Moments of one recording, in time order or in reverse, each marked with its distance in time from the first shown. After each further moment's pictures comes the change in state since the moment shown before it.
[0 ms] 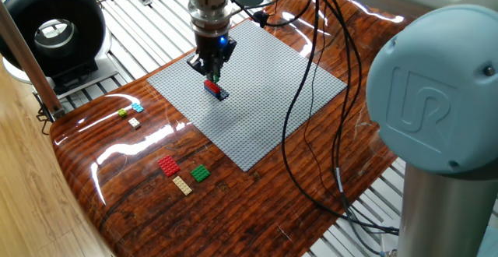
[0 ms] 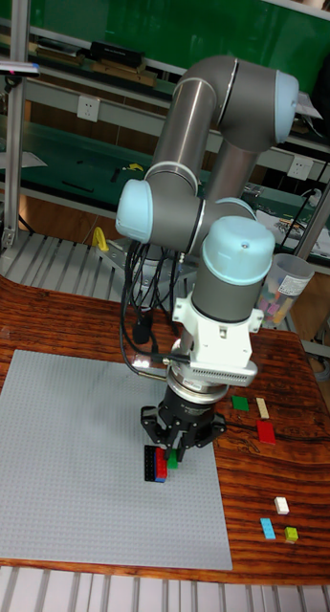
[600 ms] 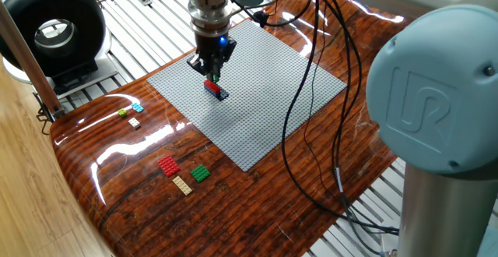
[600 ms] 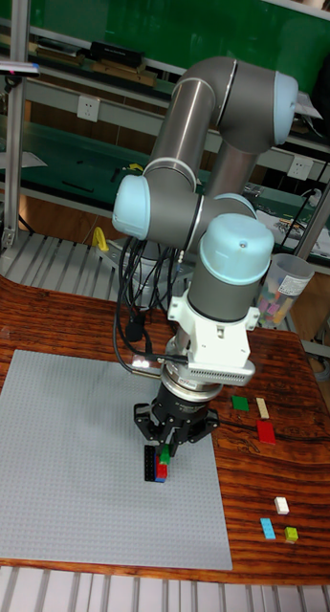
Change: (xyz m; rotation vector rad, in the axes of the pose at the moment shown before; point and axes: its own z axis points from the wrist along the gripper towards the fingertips) arm 0.004 -0.009 -0.004 0.015 0.023 -0.011
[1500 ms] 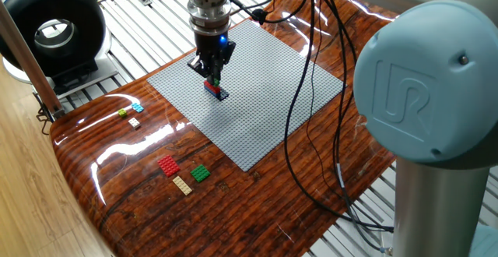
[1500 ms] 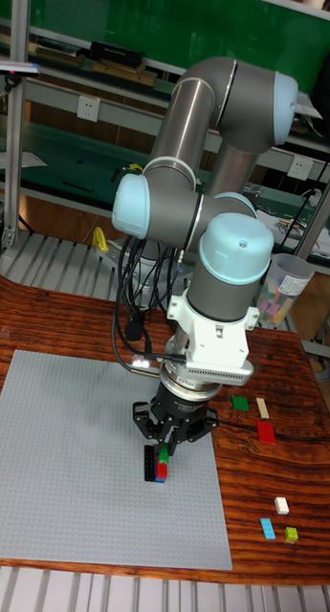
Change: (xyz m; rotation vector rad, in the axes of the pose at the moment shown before) arm 0.000 0.000 -0.001 -0.001 0.004 0.010
